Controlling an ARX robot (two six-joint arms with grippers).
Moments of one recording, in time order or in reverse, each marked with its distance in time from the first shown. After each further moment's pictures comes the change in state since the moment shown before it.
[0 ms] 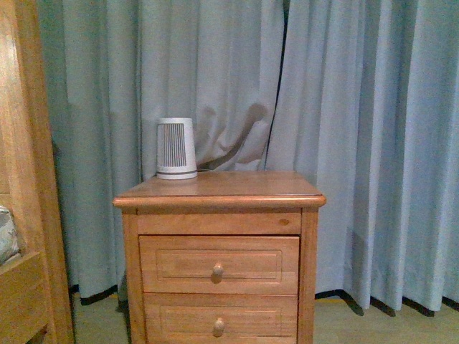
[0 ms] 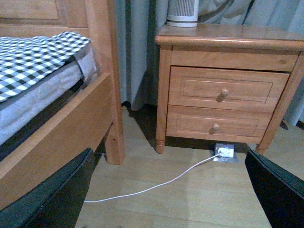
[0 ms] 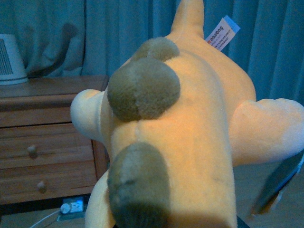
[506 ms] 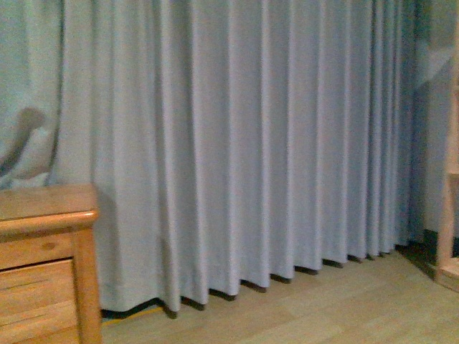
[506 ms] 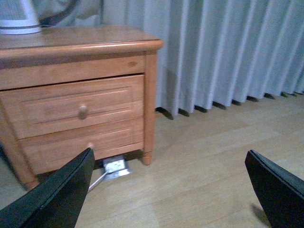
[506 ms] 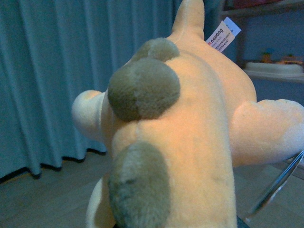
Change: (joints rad) left arm 0.000 0.000 0.000 0.000 0.006 0.000; right arm -0.001 -0.001 0.000 0.000 0.008 0.001
